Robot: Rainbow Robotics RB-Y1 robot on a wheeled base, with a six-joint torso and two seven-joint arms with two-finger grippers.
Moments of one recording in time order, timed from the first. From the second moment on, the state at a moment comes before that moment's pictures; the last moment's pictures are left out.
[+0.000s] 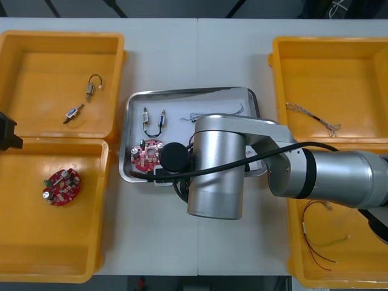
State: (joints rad) right arm -0.98 -0.48 1.12 -1.94 -0.55 1.66 1.70; left arm -0.22 1.20 0.06 -2.06 1.09 1.62 -0.93
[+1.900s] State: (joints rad) right arm -1.31 -0.43 1.13 -1.16 -0.71 1.07 1.98; left arm -0.22 1.20 0.06 -2.06 1.09 1.62 -0.93
